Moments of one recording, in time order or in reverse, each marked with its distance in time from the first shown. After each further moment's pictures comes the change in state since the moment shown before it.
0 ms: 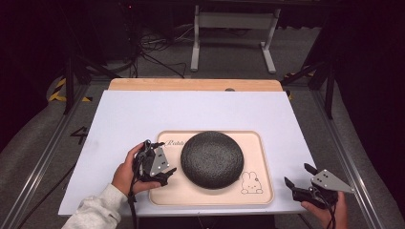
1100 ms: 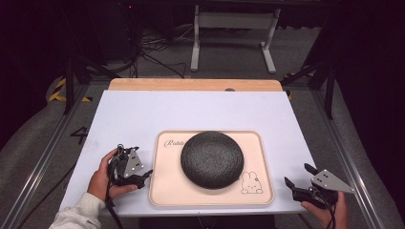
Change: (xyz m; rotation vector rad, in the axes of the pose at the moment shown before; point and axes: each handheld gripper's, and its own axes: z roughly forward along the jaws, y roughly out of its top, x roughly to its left) left arm 0.017 -0.063 -0.023 0.071 0.048 -0.104; right arm 0.000 0.000 0.000 0.001 -0.002 0.001
